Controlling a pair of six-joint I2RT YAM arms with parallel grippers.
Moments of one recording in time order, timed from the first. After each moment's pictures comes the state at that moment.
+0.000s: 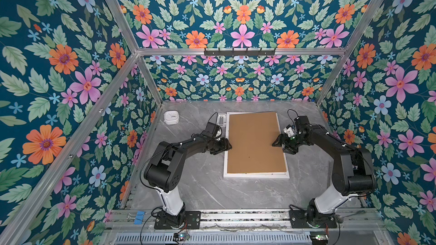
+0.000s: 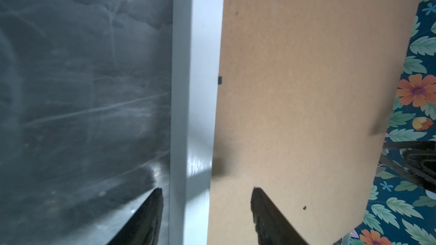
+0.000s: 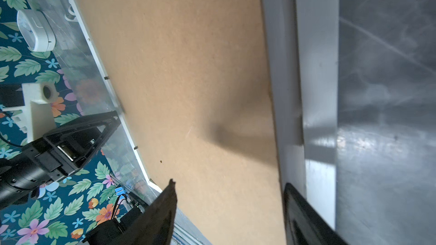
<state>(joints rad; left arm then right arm) -0.47 1.76 1.00 -0.25 0.40 -0.62 0.06 1.65 1.09 -0.75 -0.56 0.40</state>
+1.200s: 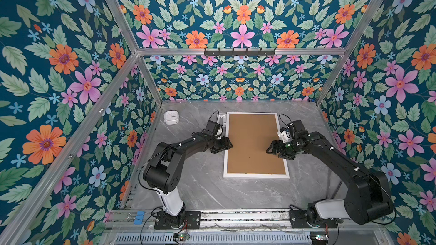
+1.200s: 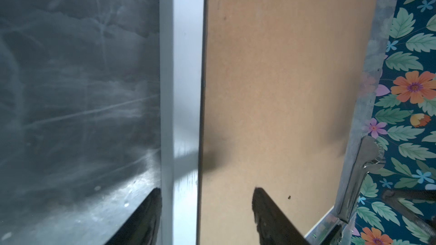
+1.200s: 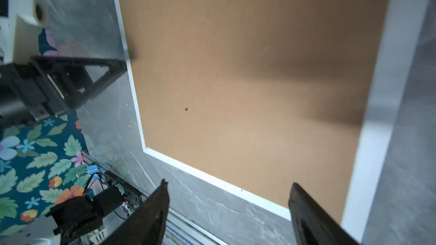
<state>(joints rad) -0.47 1.75 1.03 -0.29 0.38 -0.60 0.31 1.36 0.98 -0.79 -0.43 0.46</state>
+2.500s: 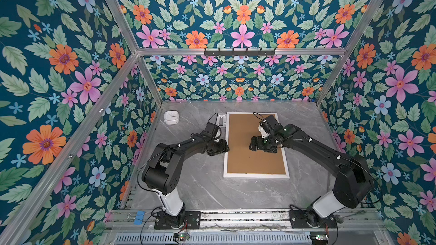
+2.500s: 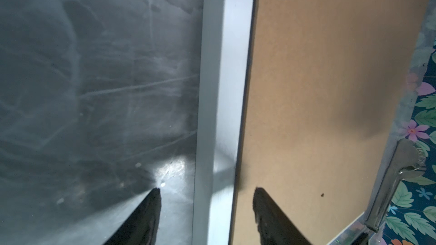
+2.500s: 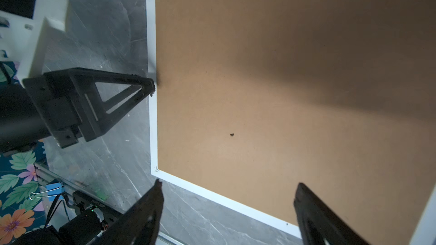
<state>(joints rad) -0.47 1.73 1.00 -0.35 0.32 -0.57 0.57 1.58 1.27 -0.82 -0.18 0.59</state>
